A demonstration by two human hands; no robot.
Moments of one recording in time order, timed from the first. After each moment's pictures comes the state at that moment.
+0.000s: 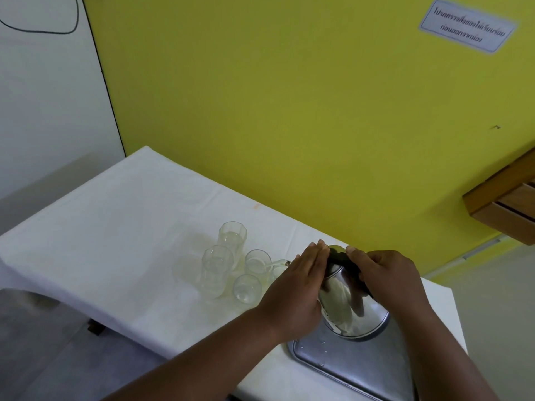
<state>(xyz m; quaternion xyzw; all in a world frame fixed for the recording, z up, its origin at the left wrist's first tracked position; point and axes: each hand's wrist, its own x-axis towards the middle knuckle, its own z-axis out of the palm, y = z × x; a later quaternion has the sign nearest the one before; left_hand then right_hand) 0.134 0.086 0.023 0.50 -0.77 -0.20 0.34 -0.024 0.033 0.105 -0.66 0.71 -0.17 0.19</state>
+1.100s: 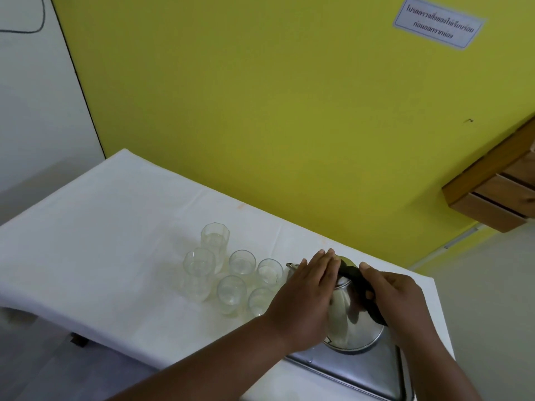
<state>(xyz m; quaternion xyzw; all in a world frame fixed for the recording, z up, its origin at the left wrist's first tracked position) 0.095 0.084 0.021 0.47 -0.81 -0.16 0.31 -0.078 0.056 0.080 -0.57 0.70 -0.31 0.30</state>
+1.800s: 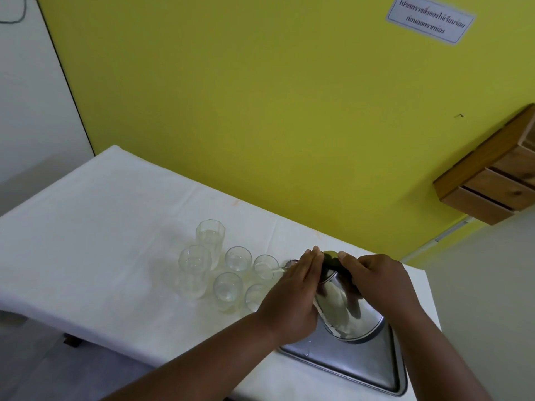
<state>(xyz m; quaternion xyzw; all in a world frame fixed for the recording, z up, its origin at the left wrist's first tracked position) 0.101 0.081 0.001 0.47 -0.77 -0.25 0.34 -0.061 0.039 0.090 -0.66 0.72 -0.13 0.16</state>
